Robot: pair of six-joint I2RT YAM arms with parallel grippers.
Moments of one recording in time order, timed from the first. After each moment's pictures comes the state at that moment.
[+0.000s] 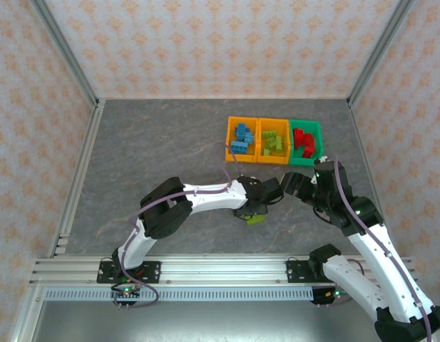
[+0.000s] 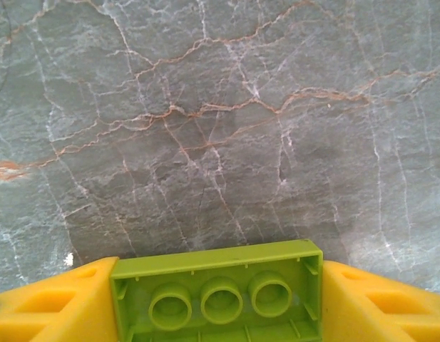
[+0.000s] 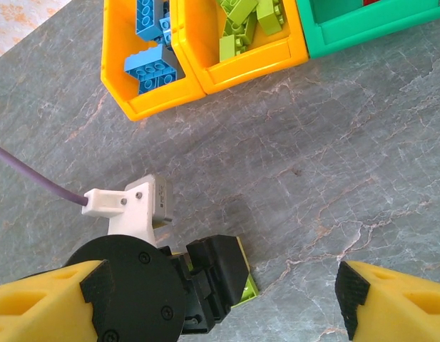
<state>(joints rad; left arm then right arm) -1.06 2.15 1.60 -0.81 -0.20 -1.20 0.38 0.70 0.87 -0.94 -0.01 0.71</state>
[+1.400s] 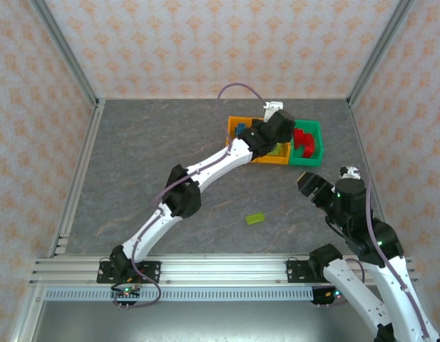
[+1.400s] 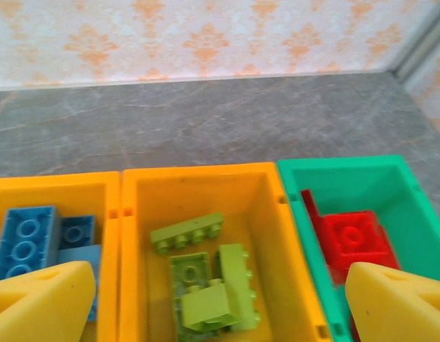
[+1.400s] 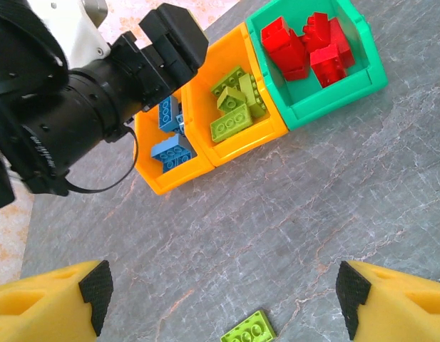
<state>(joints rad) -0.83 2.54 2.55 -0.62 -0.47 -0.51 0.38 0.49 0.88 -0.96 0.14 0.83</state>
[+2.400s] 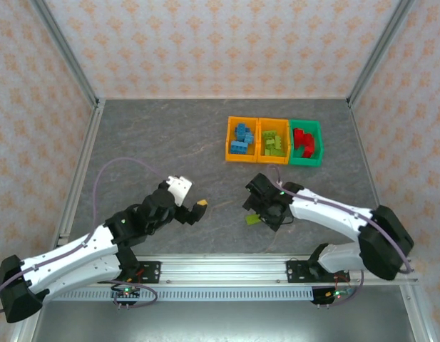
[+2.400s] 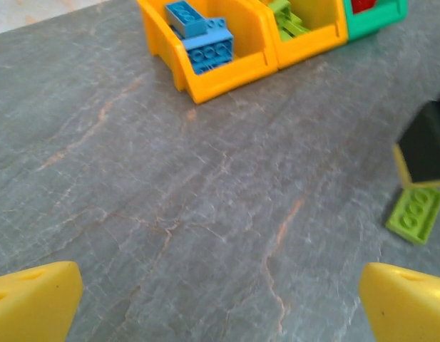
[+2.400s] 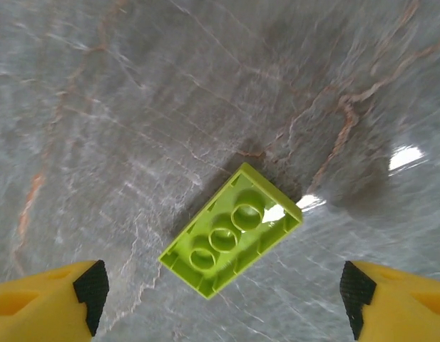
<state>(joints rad) -0.88 0.74 0.50 -0.29 -0.28 -0.16 0.81 1.34 0.76 -0.72 0.00 1.45</state>
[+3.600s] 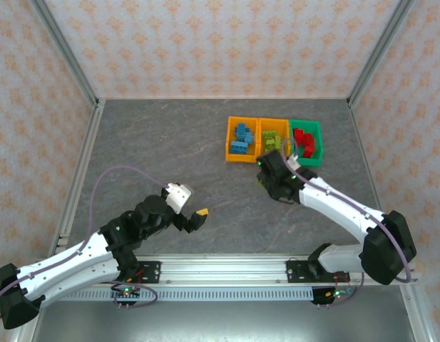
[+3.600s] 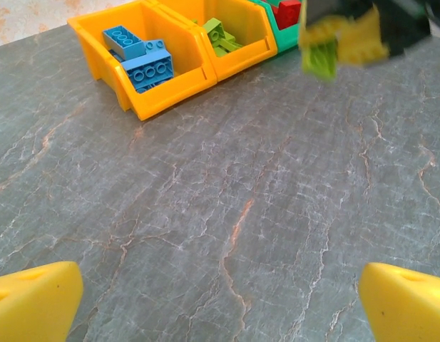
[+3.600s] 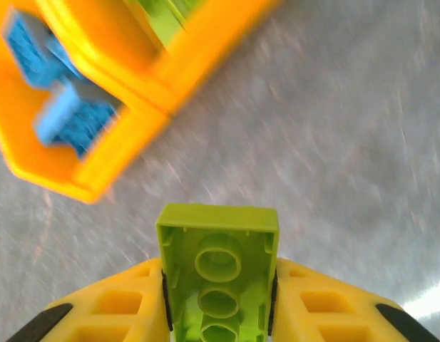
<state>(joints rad) -0.88 0.65 0.42 -0.22 -0.15 -0.09 0.59 1.29 0.93 -0.62 0.27 1.34</state>
